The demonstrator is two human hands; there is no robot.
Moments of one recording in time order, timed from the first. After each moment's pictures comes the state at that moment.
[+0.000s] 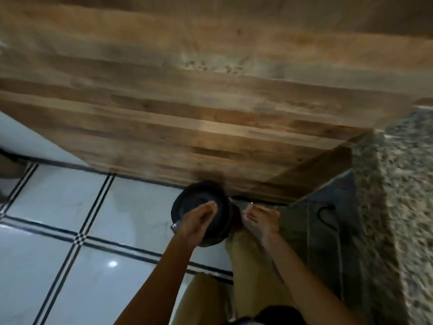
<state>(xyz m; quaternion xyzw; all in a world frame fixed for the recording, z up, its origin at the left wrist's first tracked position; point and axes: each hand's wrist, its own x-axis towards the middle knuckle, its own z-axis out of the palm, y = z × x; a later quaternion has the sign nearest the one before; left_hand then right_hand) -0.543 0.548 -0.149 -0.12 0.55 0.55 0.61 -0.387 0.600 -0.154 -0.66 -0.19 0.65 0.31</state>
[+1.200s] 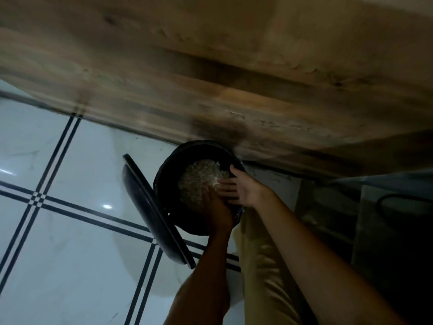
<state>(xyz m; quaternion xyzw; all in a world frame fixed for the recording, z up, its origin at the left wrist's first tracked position) -0.517 0.585 -0.496 0.14 0.87 0.29 0.38 -0.480 0.687 -0.425 -0.58 -0.19 0.78 -0.09</state>
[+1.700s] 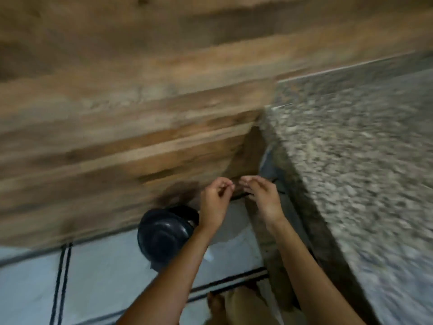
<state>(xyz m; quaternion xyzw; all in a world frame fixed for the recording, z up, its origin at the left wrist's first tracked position) -0.428 0.586 -0.083 0.58 0.60 0.38 0.40 -0.308 0.573 -0.052 -0.65 -0.34 0.51 0.45</state>
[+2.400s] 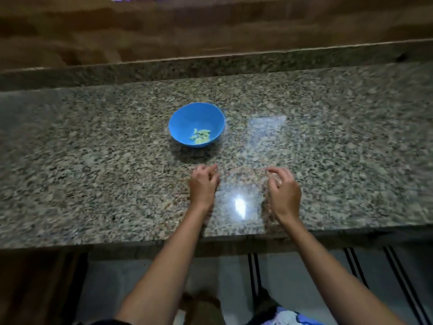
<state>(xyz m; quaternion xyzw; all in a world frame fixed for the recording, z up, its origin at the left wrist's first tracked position) -0.077 0.067 -0.026 0.90 0.10 0.07 0.41 -0.100 -0.120 0.001 -0.90 0.09 -0.12 0.42</state>
